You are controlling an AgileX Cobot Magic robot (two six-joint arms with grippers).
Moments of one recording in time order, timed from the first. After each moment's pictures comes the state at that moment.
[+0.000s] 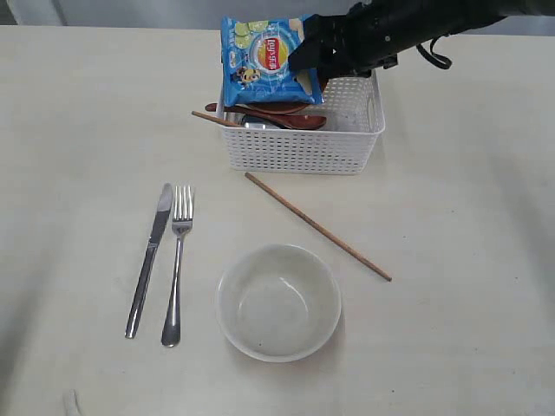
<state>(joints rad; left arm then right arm) -0.20 0.00 0.00 0.02 0.31 0.04 0.22 2.14 -1.53 1.07 0.79 -0.85</state>
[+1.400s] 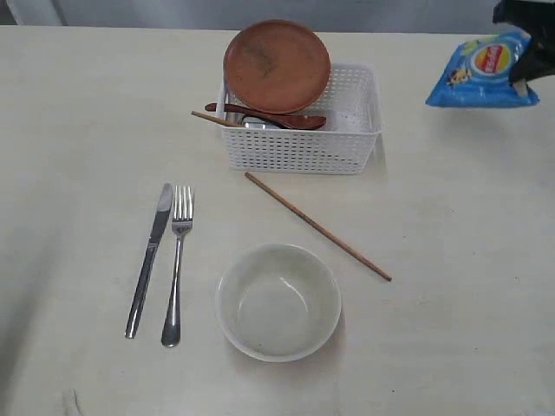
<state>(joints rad) -0.20 0.00 0.00 0.02 0.31 0.04 -0.14 1.84 -1.38 0.30 0.85 -0.09</state>
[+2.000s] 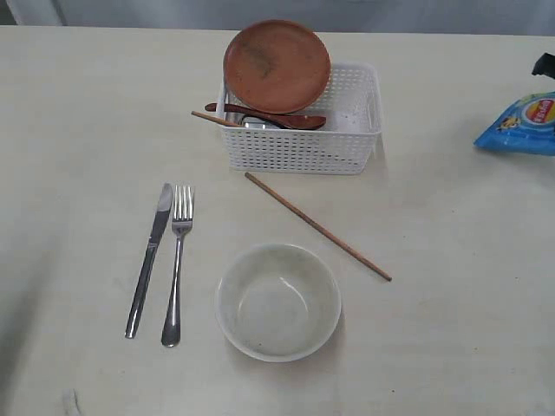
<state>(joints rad) -0.20 0.00 0.00 0.02 0.31 0.04 -0.27 1.92 -1.29 0.15 0.74 0.09</state>
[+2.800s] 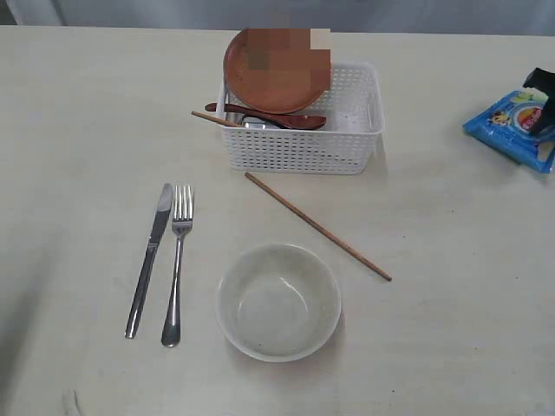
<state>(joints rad) -0.20 0.00 0.00 0.02 0.31 0.04 -0.28 2.01 -1.29 0.19 0.65 0.11</state>
